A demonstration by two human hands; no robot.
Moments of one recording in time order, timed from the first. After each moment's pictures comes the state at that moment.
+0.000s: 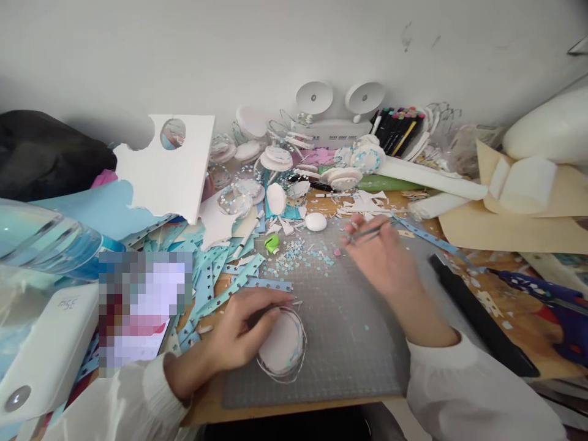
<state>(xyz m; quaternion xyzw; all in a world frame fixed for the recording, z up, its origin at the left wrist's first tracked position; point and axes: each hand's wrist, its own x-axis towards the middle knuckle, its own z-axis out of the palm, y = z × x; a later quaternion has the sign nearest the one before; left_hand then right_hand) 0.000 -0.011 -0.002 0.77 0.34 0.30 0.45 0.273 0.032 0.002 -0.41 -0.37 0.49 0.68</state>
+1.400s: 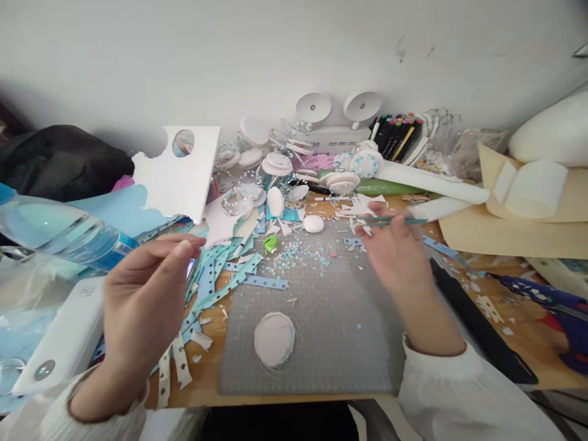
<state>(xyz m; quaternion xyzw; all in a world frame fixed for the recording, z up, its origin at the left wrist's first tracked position) -0.008 -0.005 0.076 0.45 0.47 0.67 0.37 0.289 0.028 0.018 -0.32 -0.38 0.47 0.73</state>
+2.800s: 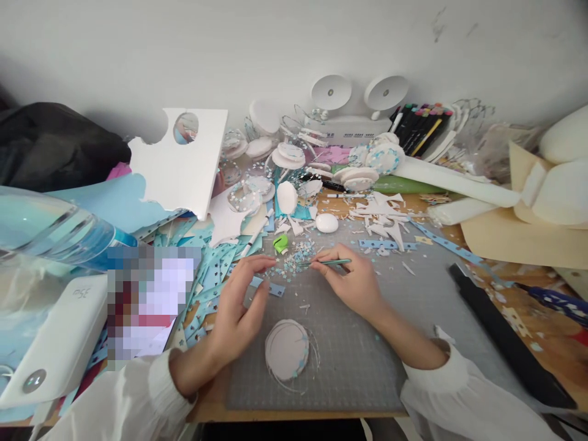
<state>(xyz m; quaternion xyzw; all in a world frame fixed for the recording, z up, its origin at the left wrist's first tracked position) 0.007 -0.003 -0.008 0.71 0.44 0.44 0.32 0.226 0.022 -0.027 -0.50 -0.67 0.27 0.48</state>
